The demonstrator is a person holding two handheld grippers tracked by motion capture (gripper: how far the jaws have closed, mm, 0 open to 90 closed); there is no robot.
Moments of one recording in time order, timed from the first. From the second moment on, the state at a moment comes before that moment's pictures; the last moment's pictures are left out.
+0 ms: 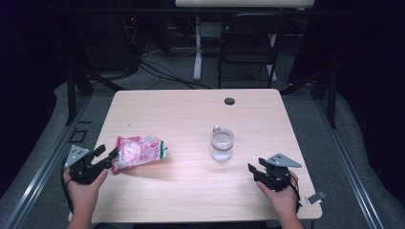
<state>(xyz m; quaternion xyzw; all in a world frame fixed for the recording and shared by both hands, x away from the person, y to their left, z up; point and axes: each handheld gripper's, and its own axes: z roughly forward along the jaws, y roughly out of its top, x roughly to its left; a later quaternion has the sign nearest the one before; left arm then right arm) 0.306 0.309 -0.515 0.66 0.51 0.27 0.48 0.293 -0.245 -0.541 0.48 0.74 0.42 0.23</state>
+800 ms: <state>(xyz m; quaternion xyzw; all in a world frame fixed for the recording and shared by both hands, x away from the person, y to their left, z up) 0.349 0.176 -0.462 0.74 0.40 0.15 0.52 0.334 -0.221 -0.488 0.44 0.77 0.41 0.22</state>
